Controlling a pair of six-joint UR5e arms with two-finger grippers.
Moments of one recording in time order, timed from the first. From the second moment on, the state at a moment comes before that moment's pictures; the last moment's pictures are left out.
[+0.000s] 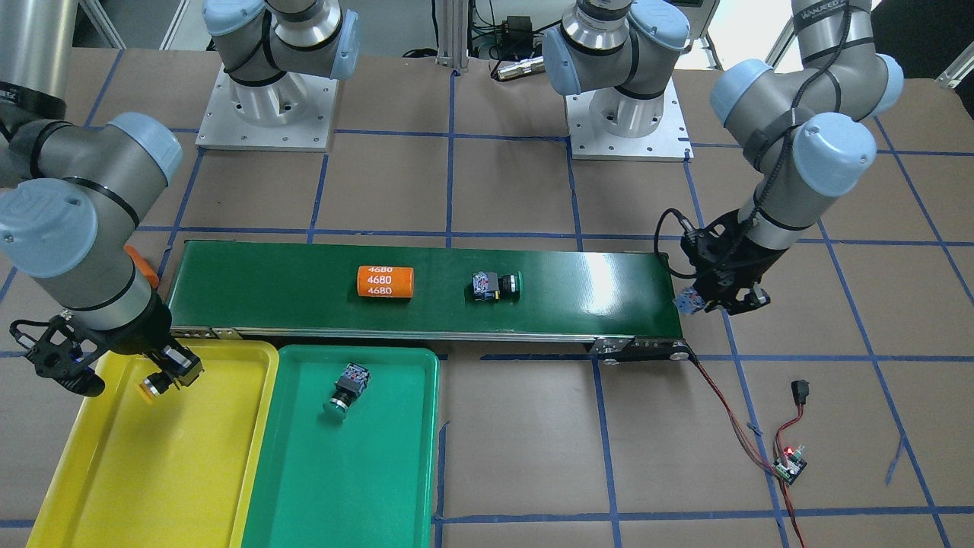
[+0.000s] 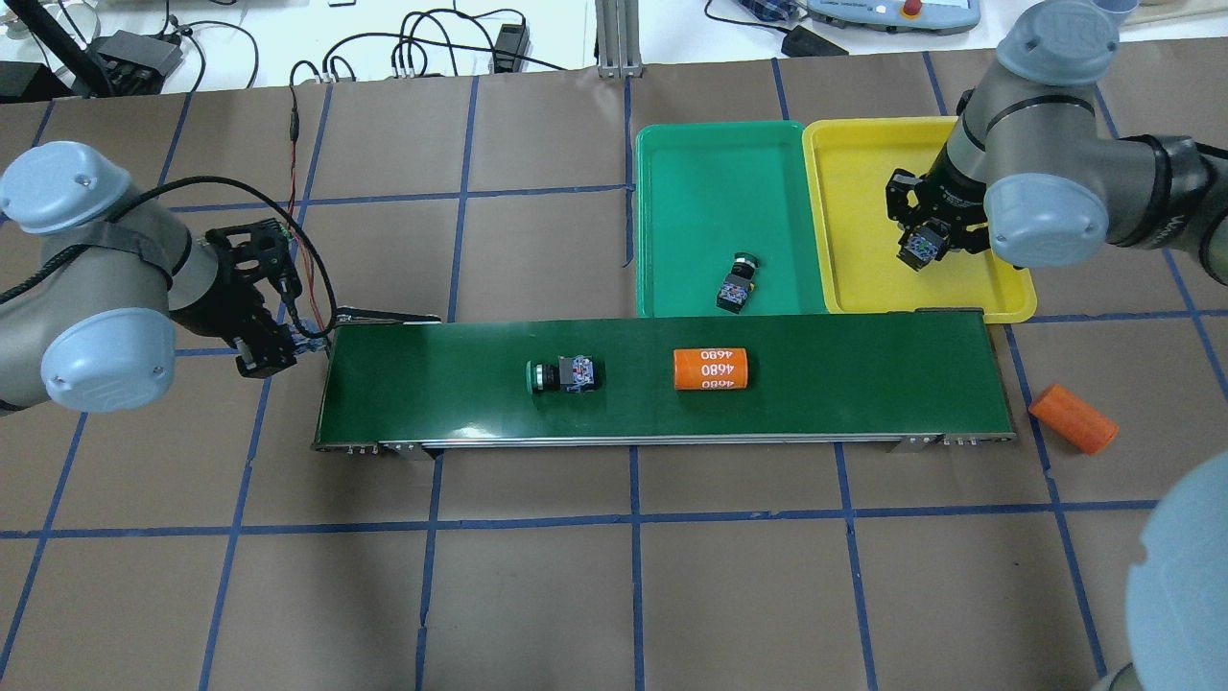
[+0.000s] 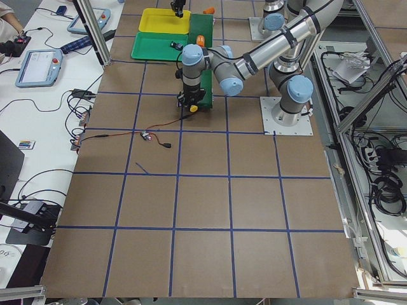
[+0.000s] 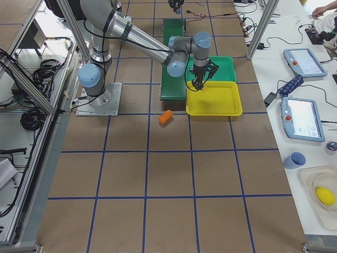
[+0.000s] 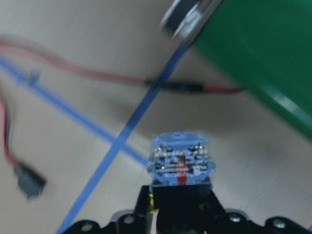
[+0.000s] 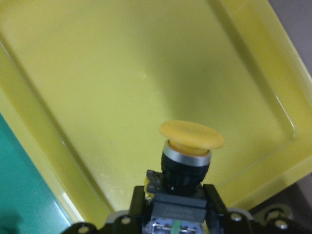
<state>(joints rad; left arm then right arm) -1.28 -1.68 -2.05 -0.97 1.52 1.51 1.38 -1.22 1.78 -2.23 -1.59 0.34</state>
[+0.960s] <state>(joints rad) -1.65 -1.67 -2.06 -0.97 1.43 1.50 1.38 -1.38 1.78 -2.05 -1.57 0.33</state>
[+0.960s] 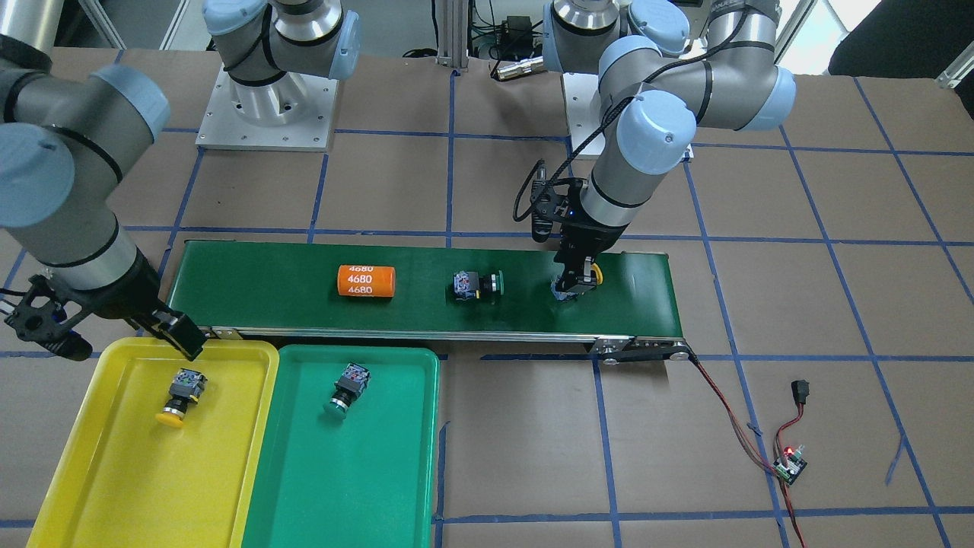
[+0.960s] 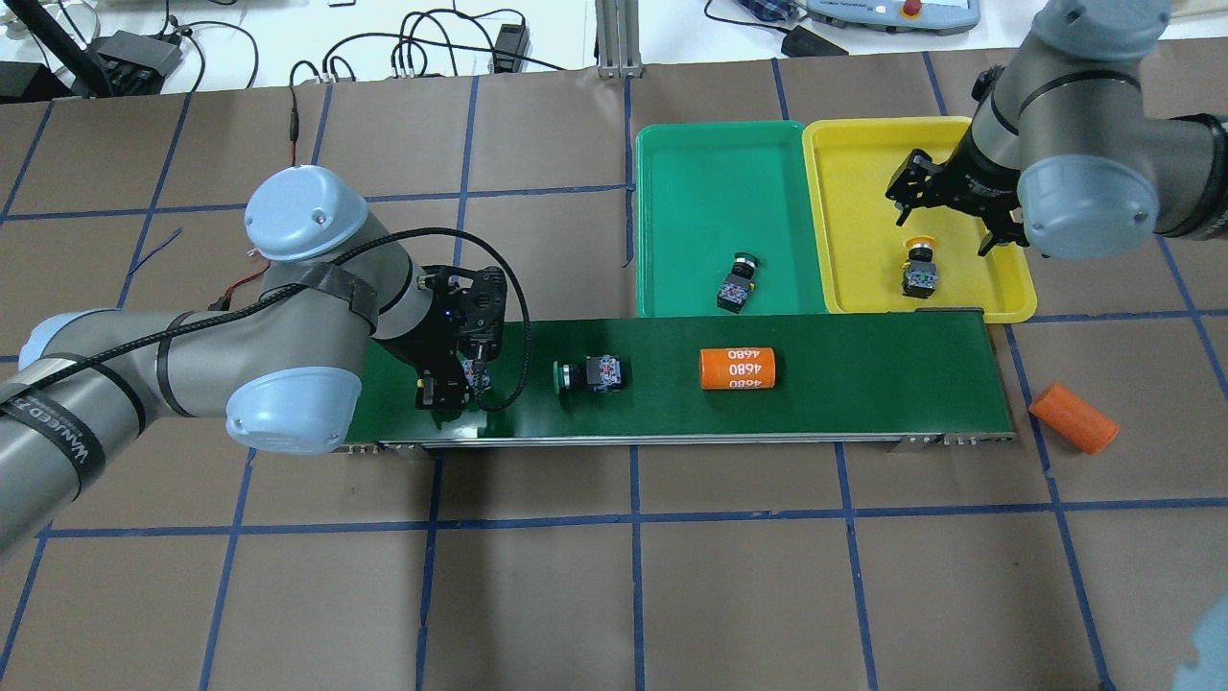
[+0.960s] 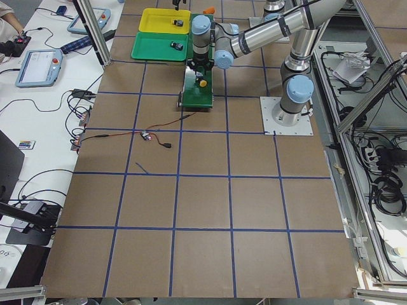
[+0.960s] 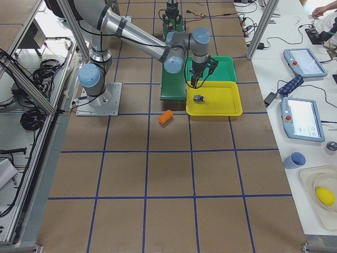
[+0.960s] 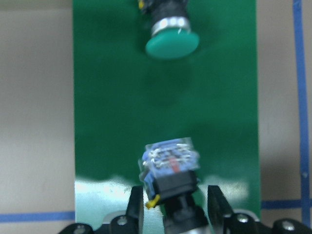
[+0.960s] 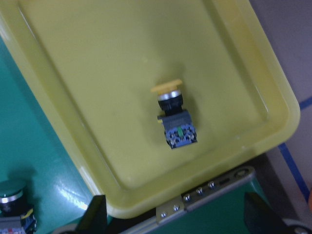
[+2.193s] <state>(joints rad) -1.63 -1.65 -1.51 -1.59 1.56 0.35 1.63 -1.63 1.88 -1.79 -1.53 0.94</state>
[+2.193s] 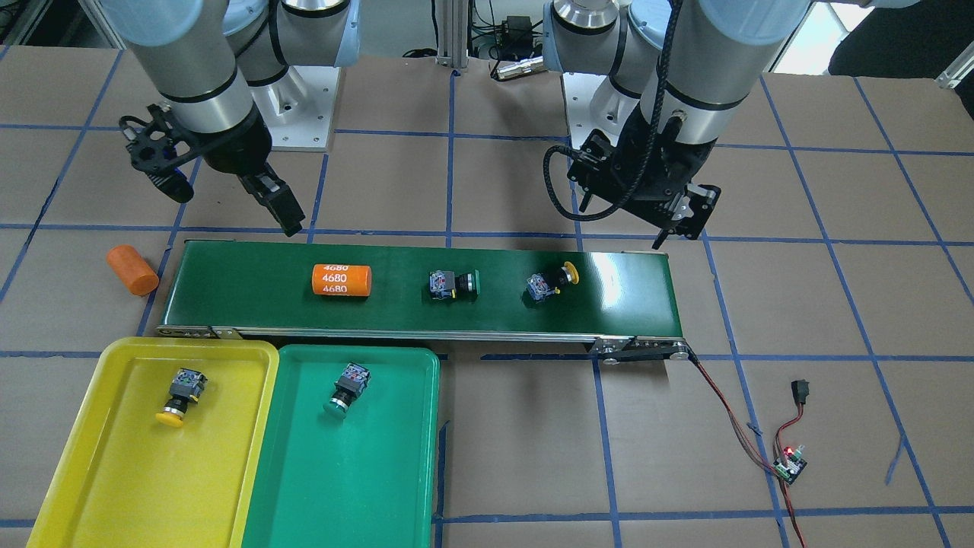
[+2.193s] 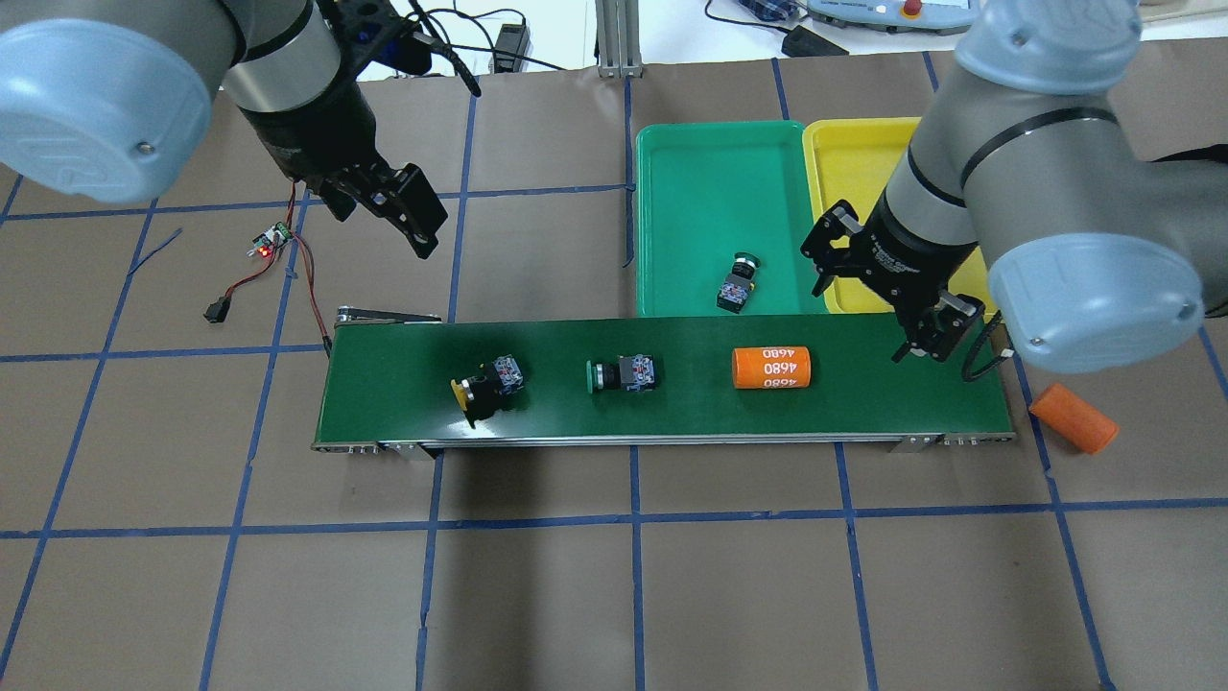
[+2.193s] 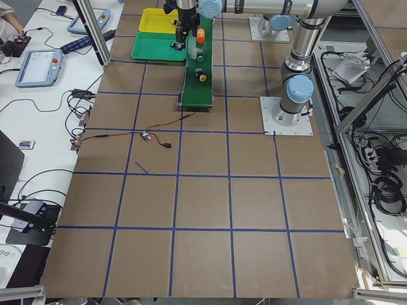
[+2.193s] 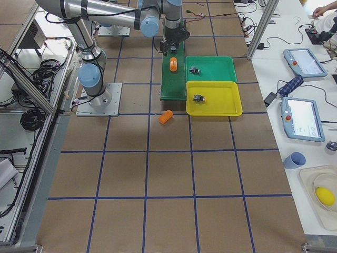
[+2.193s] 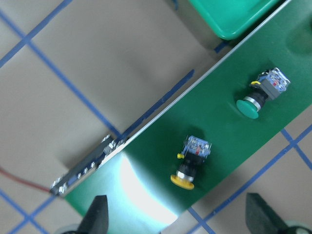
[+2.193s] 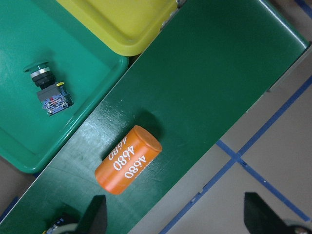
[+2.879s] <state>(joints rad) -1.63 -1.60 -1.52 -1.58 1.58 0.09 1.79 -1.47 1.88 -2.02 -1.52 1.27</state>
